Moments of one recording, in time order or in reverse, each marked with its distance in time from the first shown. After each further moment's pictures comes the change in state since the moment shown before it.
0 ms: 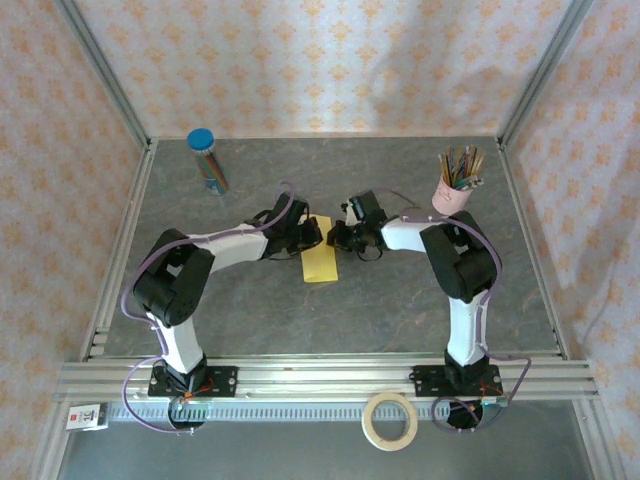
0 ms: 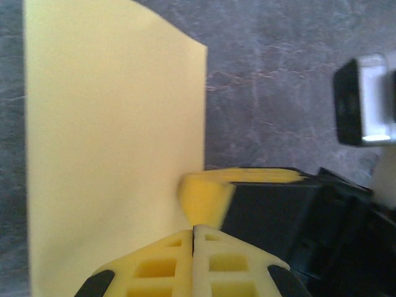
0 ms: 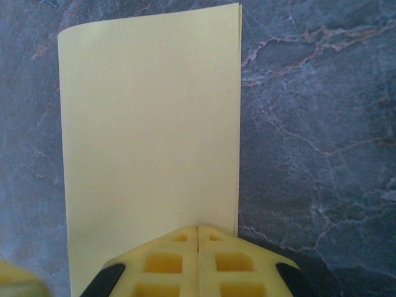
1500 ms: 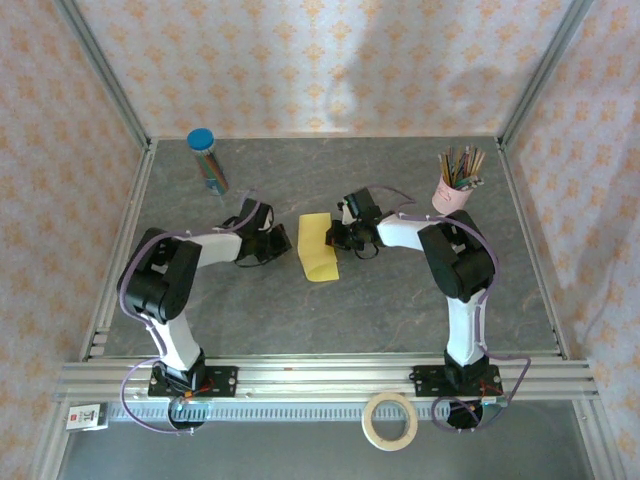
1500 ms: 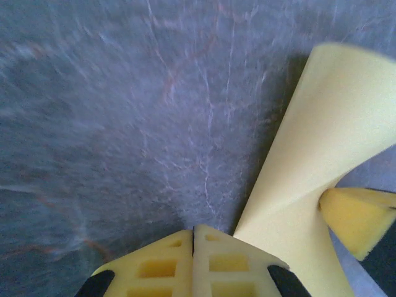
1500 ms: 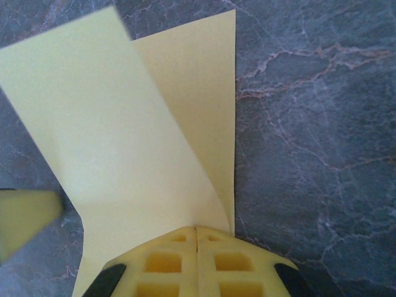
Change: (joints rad) left arm 0.214 -0.041 -0.161 0.010 0.124 0.055; right arm 0.016 0.021 0.052 -0.090 0.060 -0.056
